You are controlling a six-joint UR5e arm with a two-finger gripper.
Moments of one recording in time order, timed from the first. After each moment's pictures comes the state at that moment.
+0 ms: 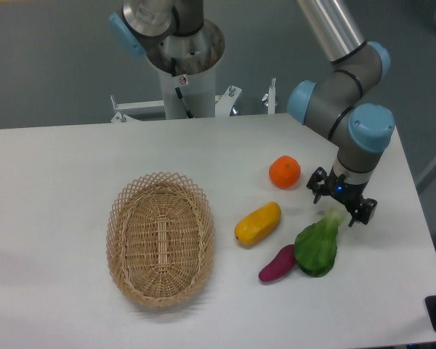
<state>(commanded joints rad) 2.77 -2.10 -1.71 -0.83 1.51 1.51</state>
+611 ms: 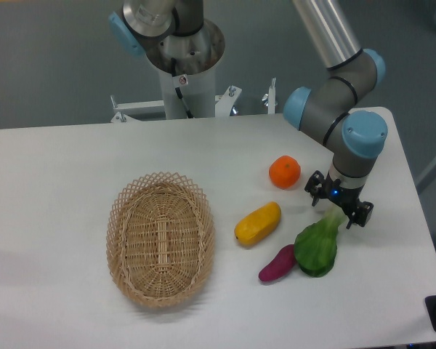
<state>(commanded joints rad) 2.77 -2.11 -1.72 -0.76 1.51 1.50</state>
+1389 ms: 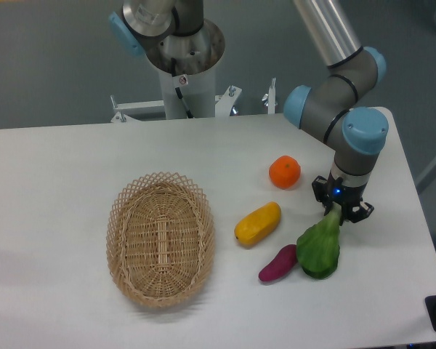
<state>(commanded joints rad) 2.77 -2.08 -1.70 -0.76 1.50 1.49</state>
